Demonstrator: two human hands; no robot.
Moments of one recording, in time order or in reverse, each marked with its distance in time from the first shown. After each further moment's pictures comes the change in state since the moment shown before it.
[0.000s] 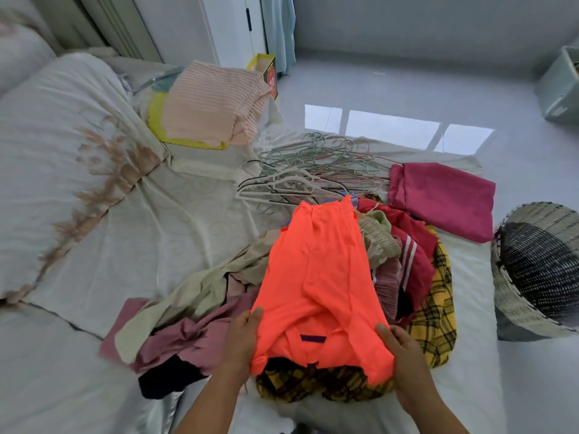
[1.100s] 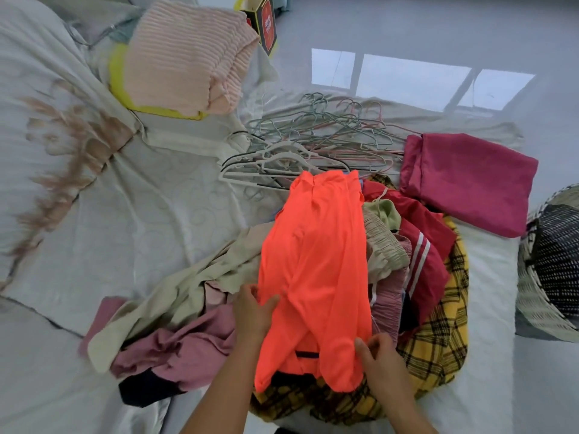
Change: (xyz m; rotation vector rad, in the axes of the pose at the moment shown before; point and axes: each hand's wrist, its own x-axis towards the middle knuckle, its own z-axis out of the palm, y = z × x) left_hand 0.105 0.013 0.084 0.369 0.170 0.083; right_hand 0.094 0.010 -0.002 -0.865 -0.002 0.138
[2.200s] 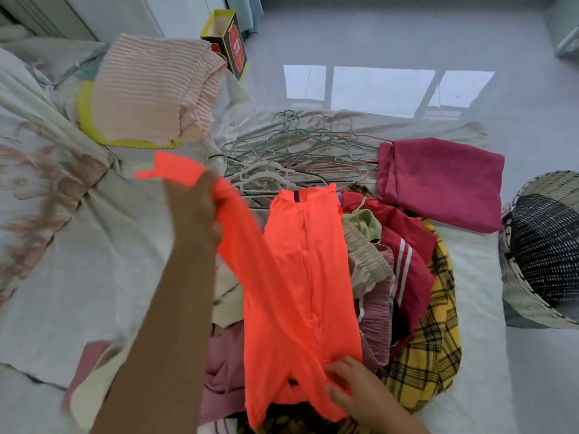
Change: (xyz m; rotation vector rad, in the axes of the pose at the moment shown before) left_hand 0.056 0.219 -0.079 -0.968 0.034 0.320; right_hand 0.012 -0.001 -0.001 -0.220 -0.418 -0.424
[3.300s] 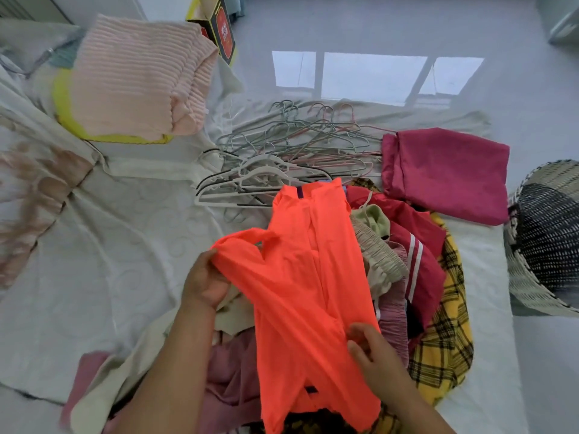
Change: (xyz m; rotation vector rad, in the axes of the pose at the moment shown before) left_hand 0.020 -0.104 -0.112 -0.256 -0.083 -0.714; right_hand 0.021 -0.025 -0.011 0.307 0.398 0.100
